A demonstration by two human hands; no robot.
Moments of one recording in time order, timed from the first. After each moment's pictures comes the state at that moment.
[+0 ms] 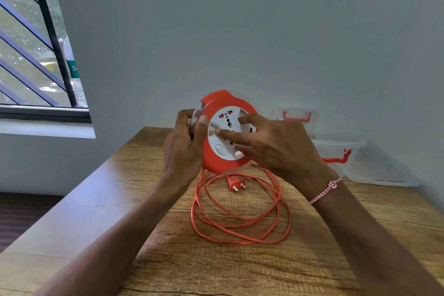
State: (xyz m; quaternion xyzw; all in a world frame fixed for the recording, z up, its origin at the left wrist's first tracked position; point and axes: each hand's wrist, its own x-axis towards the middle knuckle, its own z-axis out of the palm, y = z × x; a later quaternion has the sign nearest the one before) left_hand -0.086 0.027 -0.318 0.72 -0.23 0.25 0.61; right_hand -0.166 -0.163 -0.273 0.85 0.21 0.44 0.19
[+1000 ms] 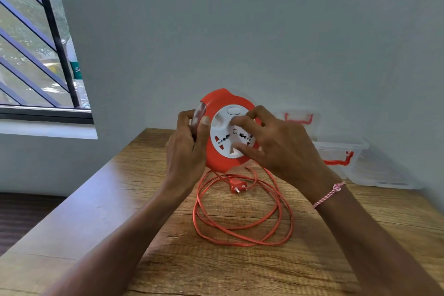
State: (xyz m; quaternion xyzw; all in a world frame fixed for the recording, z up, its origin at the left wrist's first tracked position) left_hand -0.087 0.024 -0.320 0.72 -0.23 0.31 0.58; right_hand -0.163 -0.160 -0.273 0.89 0.17 0.41 0.05
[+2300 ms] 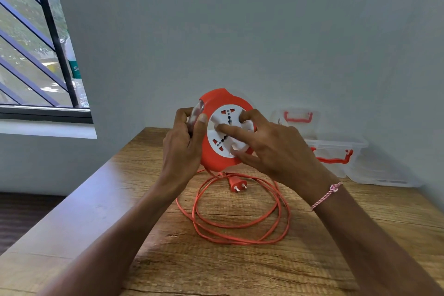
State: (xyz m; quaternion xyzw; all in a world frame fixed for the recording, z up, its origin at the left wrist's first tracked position) left_hand -0.082 0.032 -0.316 0.72 -0.23 0.26 0.60; right_hand -0.163 -0.155 -0.279 0.91 0.17 0.36 0.08
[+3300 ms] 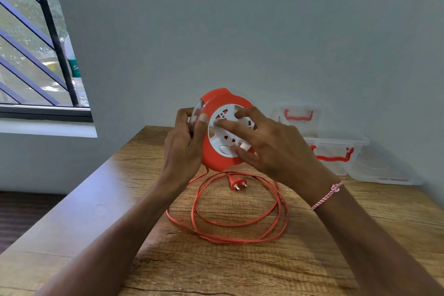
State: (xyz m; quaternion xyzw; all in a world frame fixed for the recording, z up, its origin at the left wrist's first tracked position) left_hand -0.084 0.030 -0.318 0.72 -0.24 0.24 0.61; right_hand -0.166 -0.153 -0.278 0.91 0.17 0.37 0.09
